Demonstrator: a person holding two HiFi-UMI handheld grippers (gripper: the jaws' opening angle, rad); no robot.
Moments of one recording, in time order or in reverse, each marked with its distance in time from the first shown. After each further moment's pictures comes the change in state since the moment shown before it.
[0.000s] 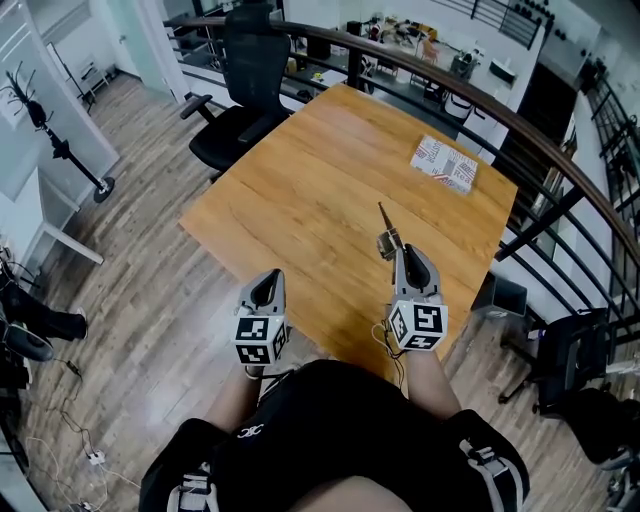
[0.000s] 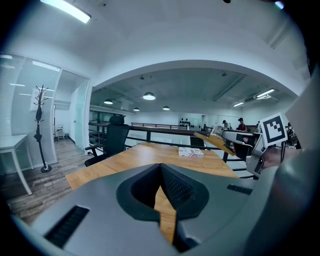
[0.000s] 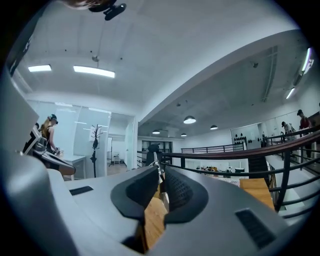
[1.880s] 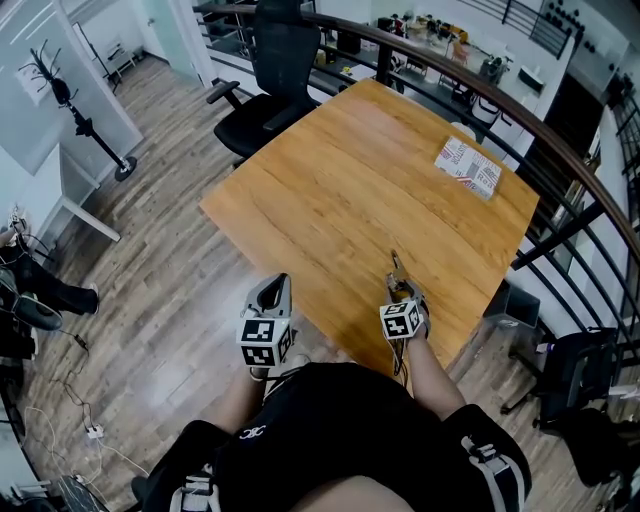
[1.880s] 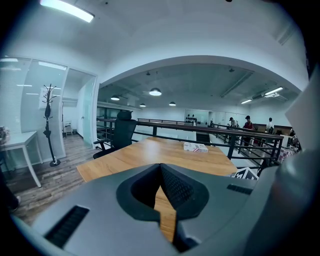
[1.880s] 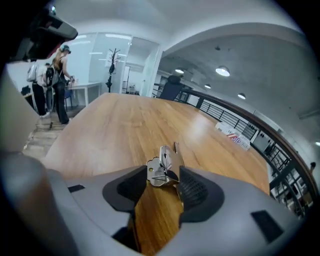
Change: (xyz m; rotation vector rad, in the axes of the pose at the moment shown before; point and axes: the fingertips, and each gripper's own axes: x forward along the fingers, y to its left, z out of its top) left arm -0.029 0.005 -0.026 -0.034 0.054 0.074; right arm -0.004 -0.005 -0.282 -0.370 0.735 0.091
